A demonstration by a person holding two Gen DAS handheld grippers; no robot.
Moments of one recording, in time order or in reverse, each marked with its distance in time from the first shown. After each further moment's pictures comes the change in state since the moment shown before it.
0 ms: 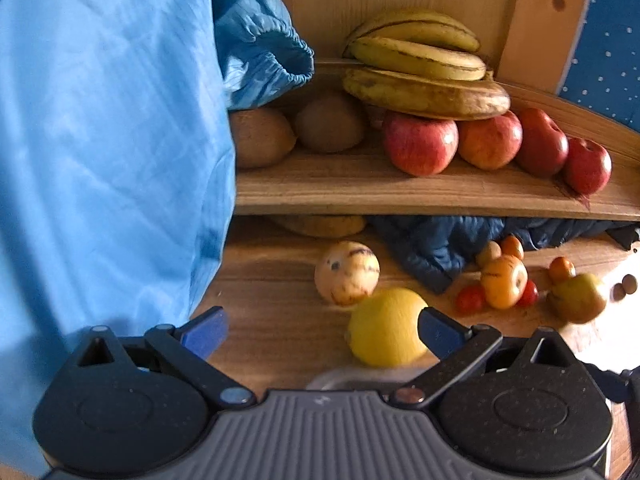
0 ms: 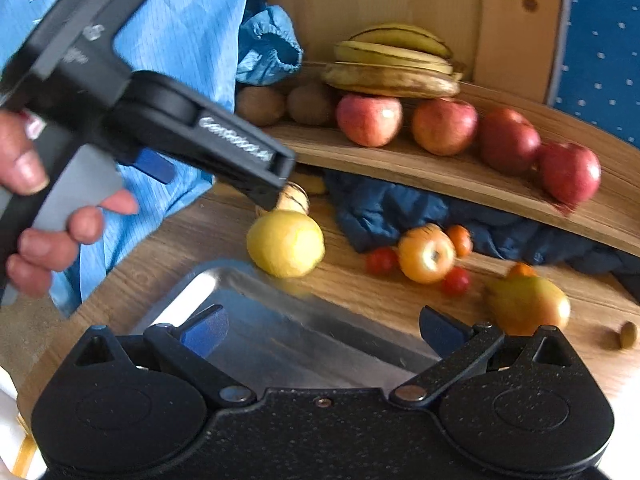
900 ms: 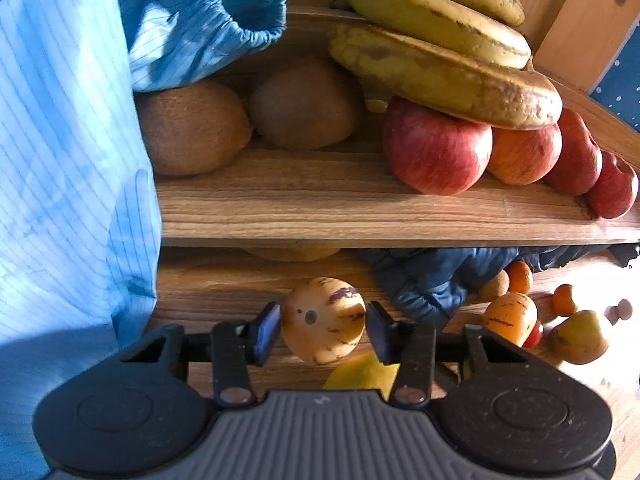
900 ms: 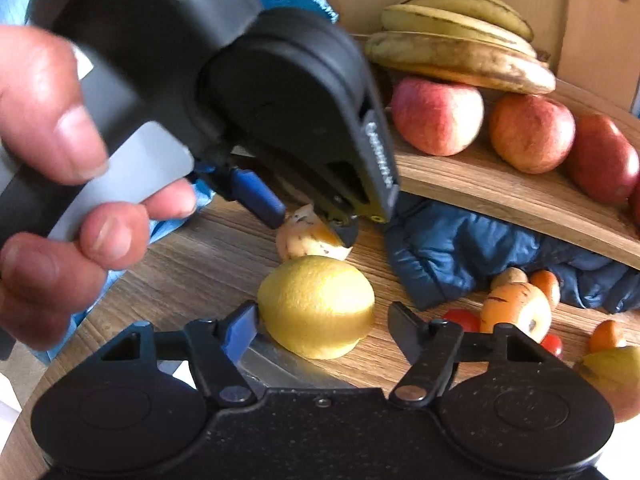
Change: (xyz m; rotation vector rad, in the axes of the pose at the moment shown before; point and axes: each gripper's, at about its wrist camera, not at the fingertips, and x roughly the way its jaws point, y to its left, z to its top) left arm 0.077 -0.002 0.048 -0.014 0.159 -0.119; right arm 0.096 0.025 0.042 -0.017 0.048 0.037
